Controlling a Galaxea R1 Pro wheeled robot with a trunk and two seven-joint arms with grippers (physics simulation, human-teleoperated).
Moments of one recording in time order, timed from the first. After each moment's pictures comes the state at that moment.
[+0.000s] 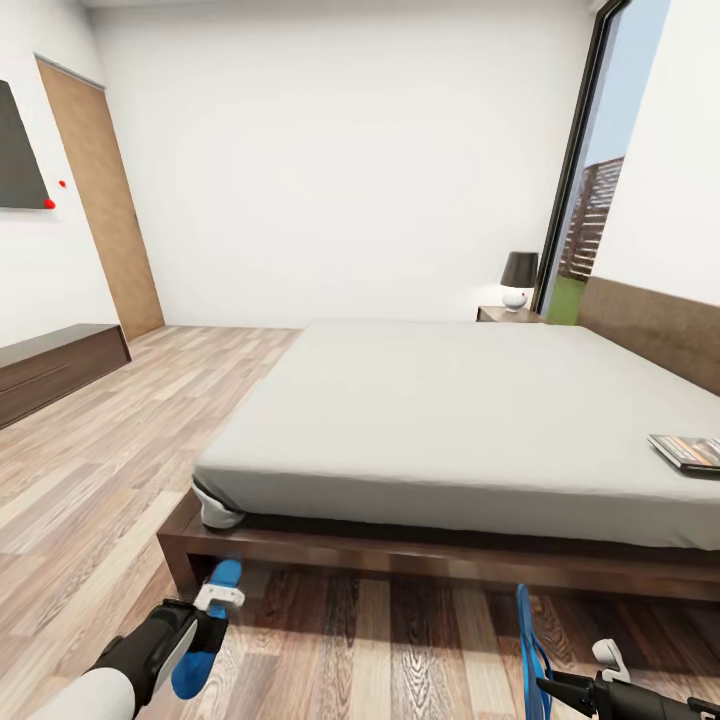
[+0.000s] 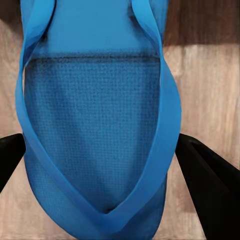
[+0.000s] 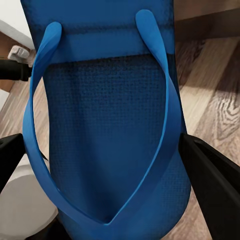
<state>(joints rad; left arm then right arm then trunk) -0.58 0.12 -0.07 -0.40 -0.08 0.48 -0.09 -0.54 -0.45 -0.37 -0.02 0.13 -0.04 1.43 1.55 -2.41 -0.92</state>
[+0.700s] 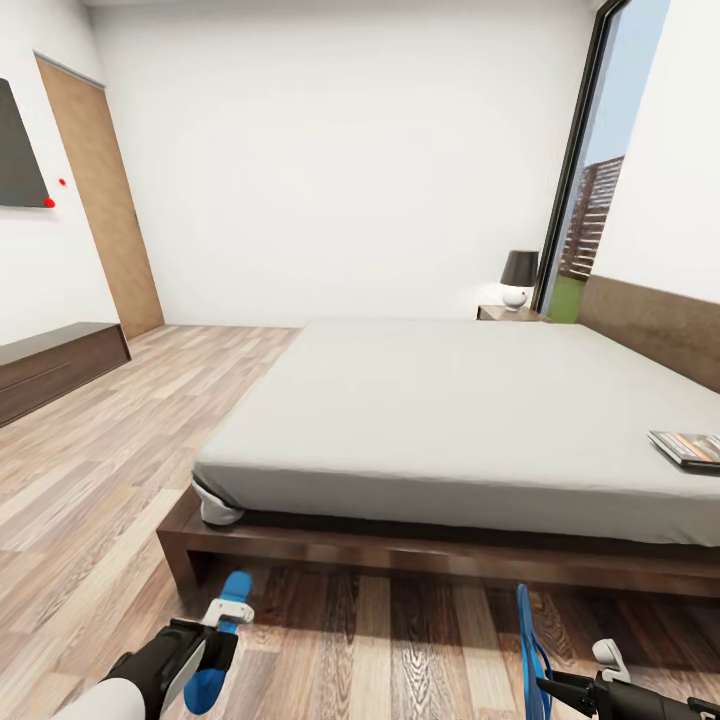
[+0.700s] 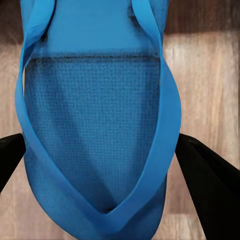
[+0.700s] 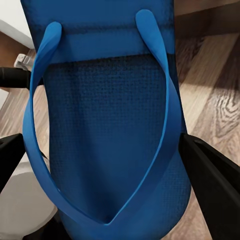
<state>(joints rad) -0.58 0.08 -0.07 -0.29 -0.08 0.36 -0.09 -0.54 -0.45 -0.37 -0.02 0.13 -0.04 1.43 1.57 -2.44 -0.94</state>
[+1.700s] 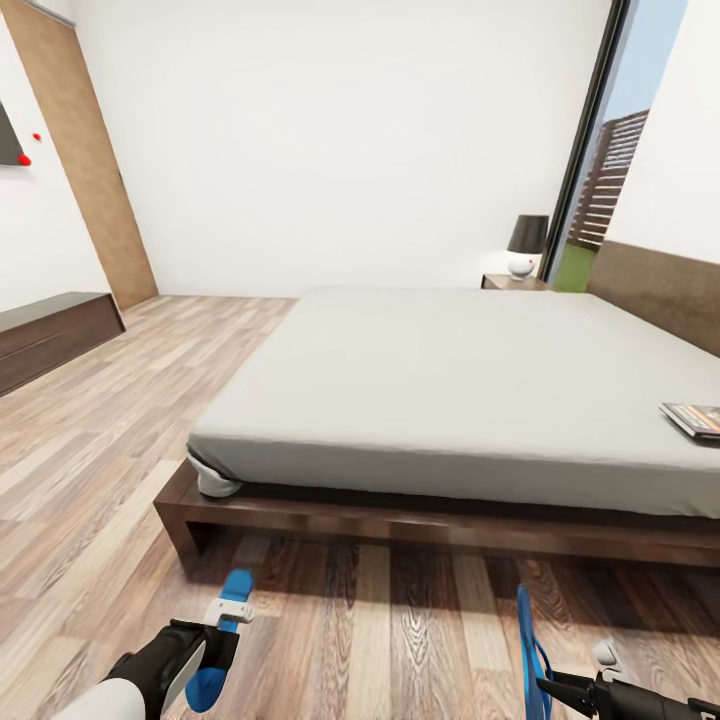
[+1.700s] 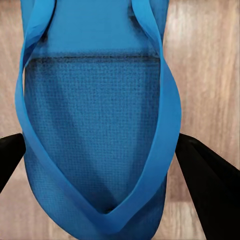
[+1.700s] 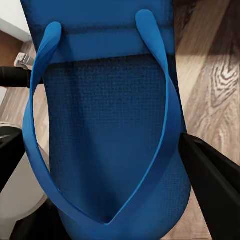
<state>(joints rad) -0.58 0.08 -0.07 -0.29 -0.08 0.34 -0.09 -0.54 -0.45 -0.36 -0.02 0.13 -0.04 1.43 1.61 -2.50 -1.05</state>
